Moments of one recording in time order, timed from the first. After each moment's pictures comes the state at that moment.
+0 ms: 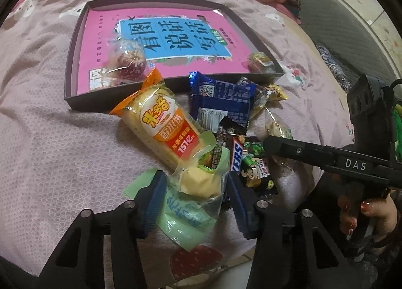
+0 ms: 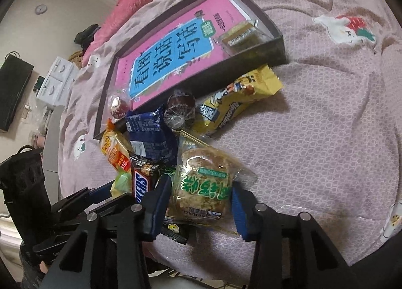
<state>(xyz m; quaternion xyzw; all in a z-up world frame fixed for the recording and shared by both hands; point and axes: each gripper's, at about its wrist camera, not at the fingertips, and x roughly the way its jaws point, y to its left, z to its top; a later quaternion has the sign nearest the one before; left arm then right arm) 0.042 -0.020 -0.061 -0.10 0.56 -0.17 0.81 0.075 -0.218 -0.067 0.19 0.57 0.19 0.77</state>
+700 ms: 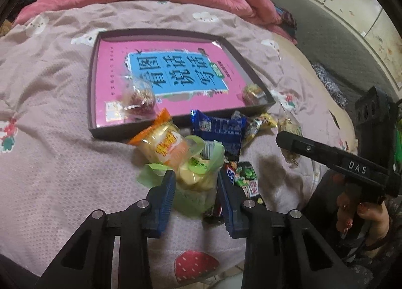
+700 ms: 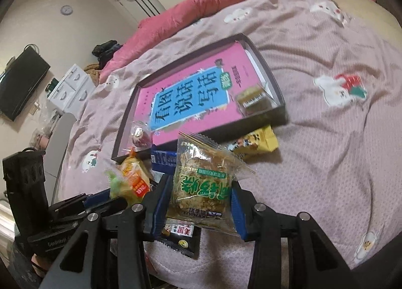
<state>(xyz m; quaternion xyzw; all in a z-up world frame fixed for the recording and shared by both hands) 0.034 -0.005 -0.027 -0.11 0.50 -0.16 0.85 0.070 -0.220 -0.021 0.16 0.48 0.21 0.84</state>
